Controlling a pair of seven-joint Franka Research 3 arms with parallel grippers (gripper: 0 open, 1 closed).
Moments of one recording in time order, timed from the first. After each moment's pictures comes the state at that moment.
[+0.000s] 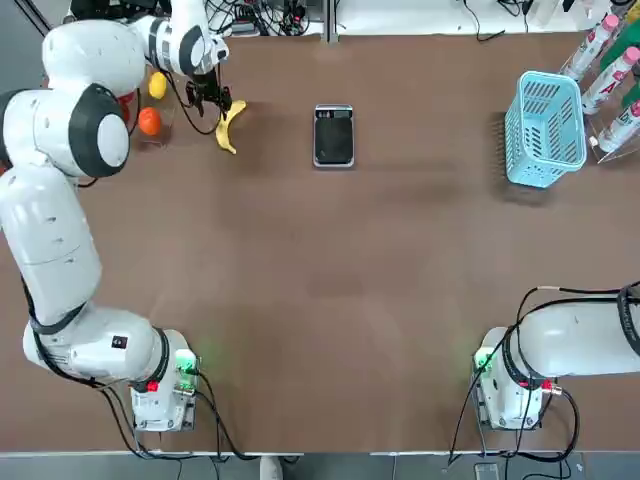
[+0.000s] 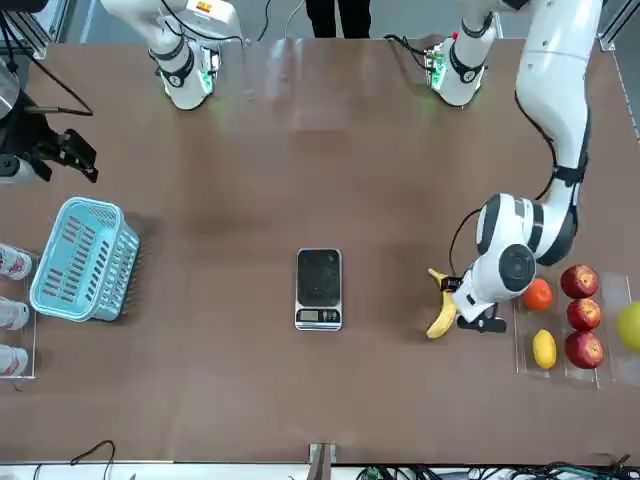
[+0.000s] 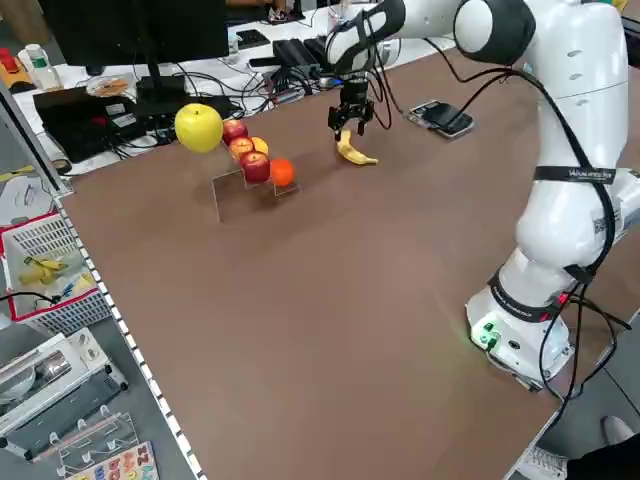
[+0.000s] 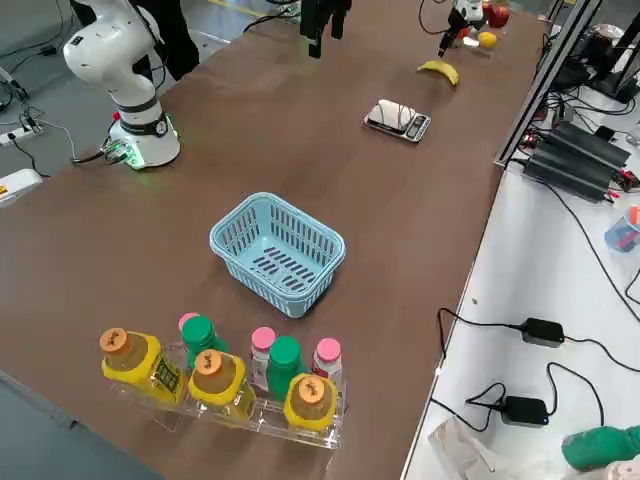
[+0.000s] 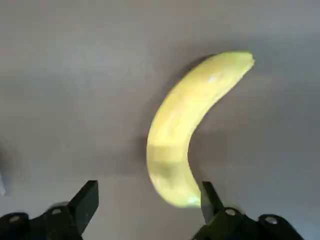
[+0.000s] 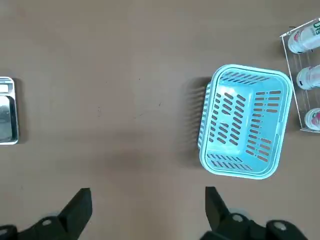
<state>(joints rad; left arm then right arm) -0.12 0.64 -0.09 -1.66 0.13 2.18 -0.17 0.08 -0.05 -0.01 -1.59 -0.04 1.58 0.09</state>
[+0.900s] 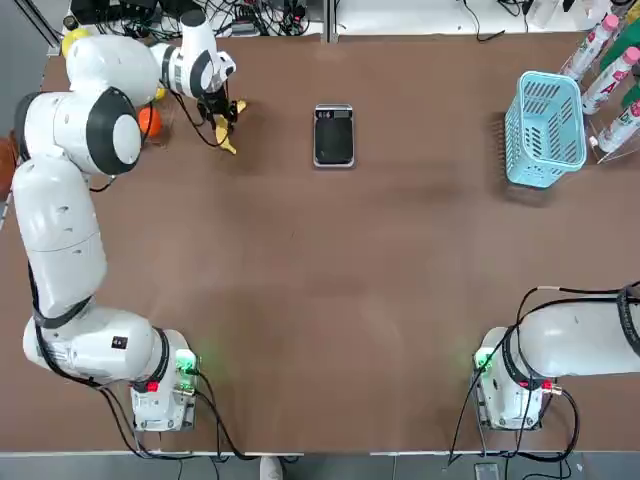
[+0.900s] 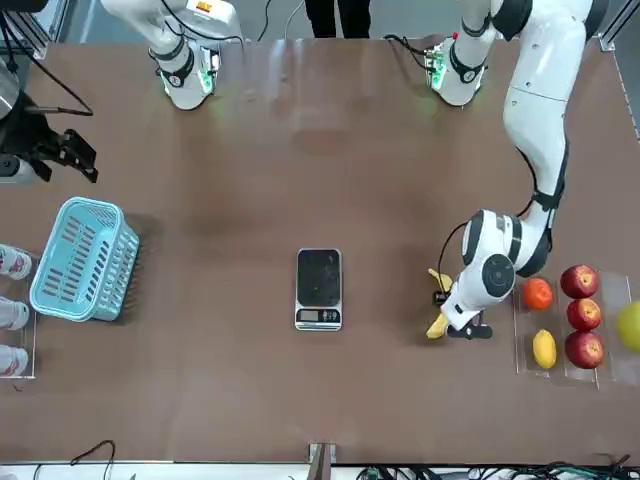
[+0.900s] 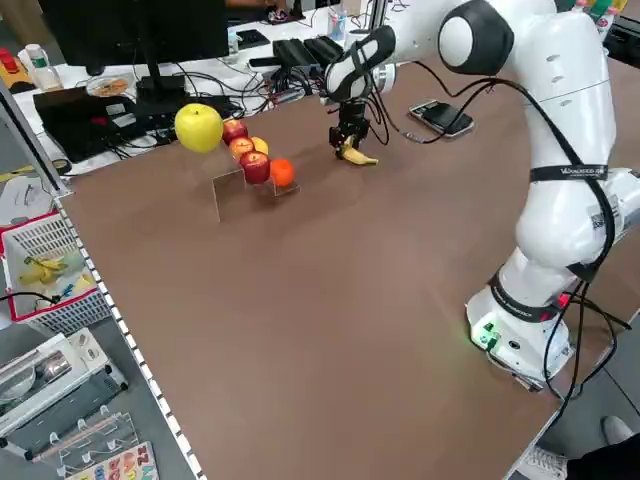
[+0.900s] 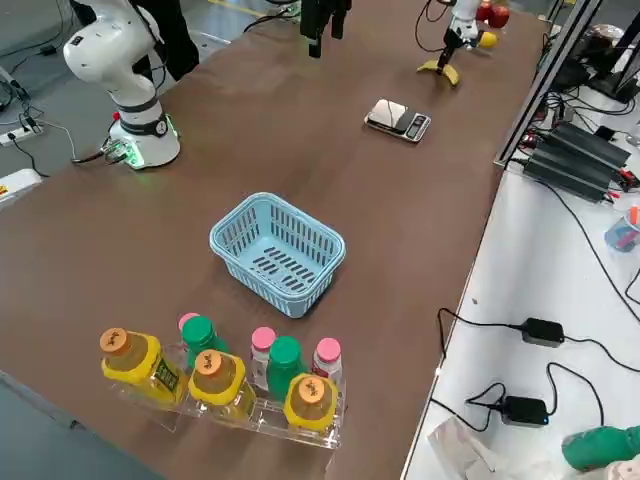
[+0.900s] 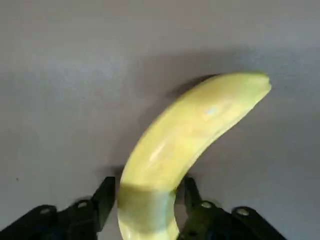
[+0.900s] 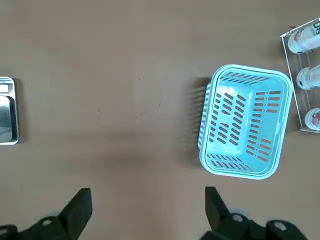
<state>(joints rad) -0.12 0.72 -0.09 -1.67 0.13 2.31 -0.23 0.08 -0.05 -0.01 -1.59 -0.04 1.58 0.09</state>
